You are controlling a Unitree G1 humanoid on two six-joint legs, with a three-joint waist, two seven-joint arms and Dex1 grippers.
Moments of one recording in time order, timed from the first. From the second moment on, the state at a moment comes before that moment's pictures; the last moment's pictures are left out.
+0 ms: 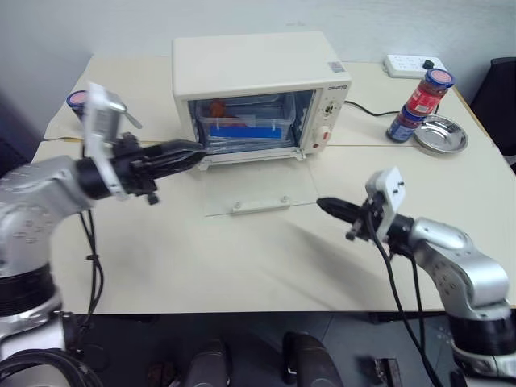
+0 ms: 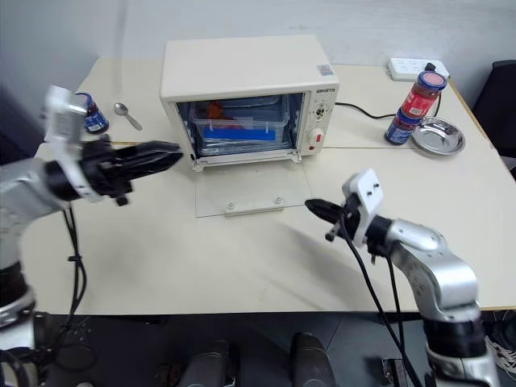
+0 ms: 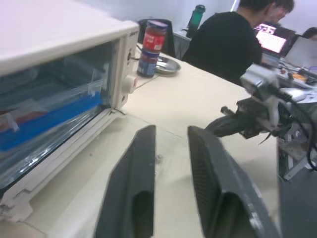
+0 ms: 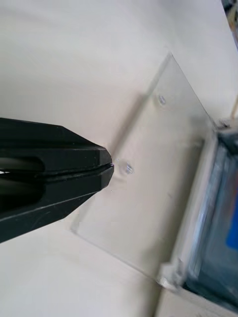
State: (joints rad) left arm -0.60 0.89 0.47 -0.31 -1.00 1.13 -0.81; right arm -0.17 -0.61 -0.14 -0.45 0.59 0.73 0.71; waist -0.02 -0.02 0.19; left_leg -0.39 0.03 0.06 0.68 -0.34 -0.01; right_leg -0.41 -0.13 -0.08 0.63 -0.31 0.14
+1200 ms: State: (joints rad) left arm -0.42 1.07 0.49 -0.29 -0.95 0.95 -0.92; right arm -0.58 -0.60 -0.26 -0.24 0.68 0.83 0.59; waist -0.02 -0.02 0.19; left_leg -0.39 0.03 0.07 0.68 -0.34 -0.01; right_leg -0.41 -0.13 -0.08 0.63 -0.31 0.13
